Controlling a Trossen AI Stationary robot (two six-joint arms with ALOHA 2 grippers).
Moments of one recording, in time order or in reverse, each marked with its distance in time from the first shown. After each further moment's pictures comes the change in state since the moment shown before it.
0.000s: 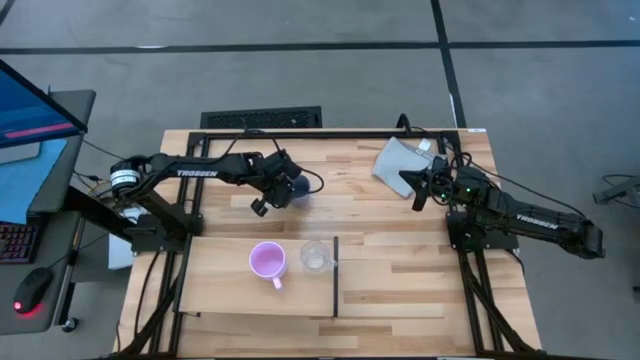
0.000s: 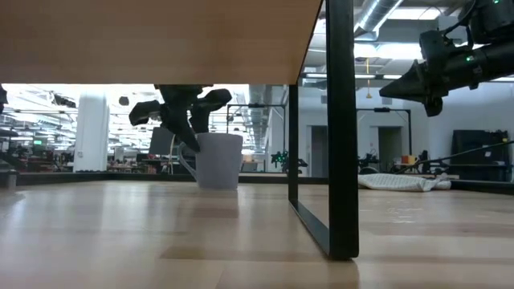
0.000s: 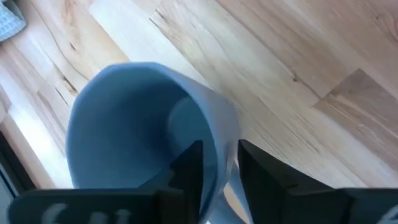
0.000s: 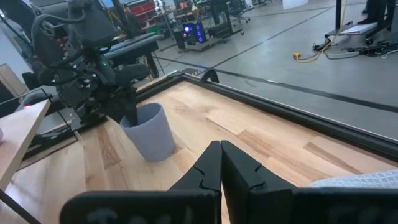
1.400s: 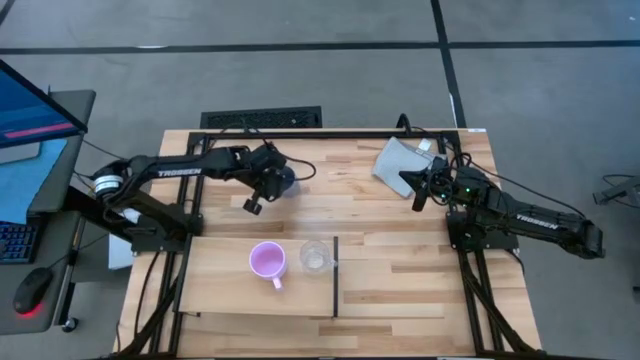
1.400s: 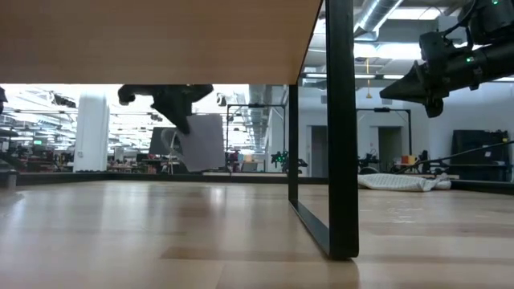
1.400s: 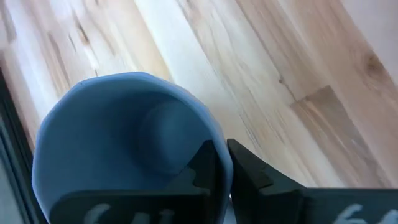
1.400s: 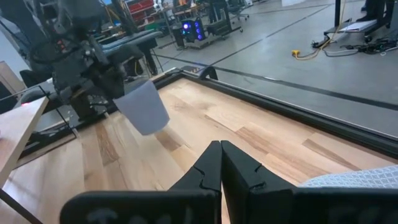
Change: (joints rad) left arm 0.037 -0.128 0.000 -0.125 0.016 -0.251; right arm 0.000 0.000 0.000 -0.013 0.001 0.000
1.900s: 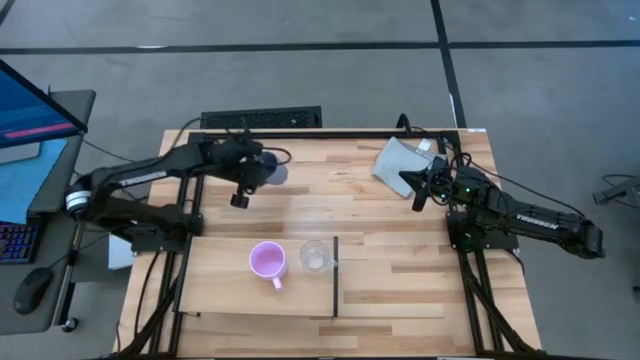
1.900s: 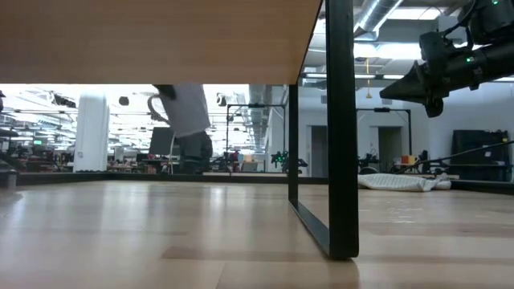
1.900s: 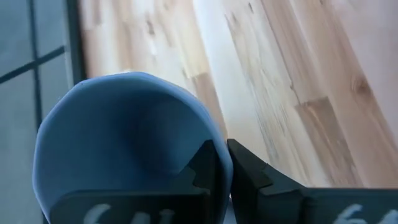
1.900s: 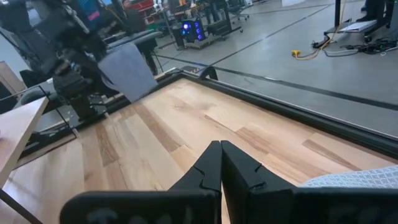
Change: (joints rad) left arm 0.036 -0.265 0.000 -0.113 -0.051 -0.157; right arm 0.000 0.000 0.000 0.000 0.000 0.000
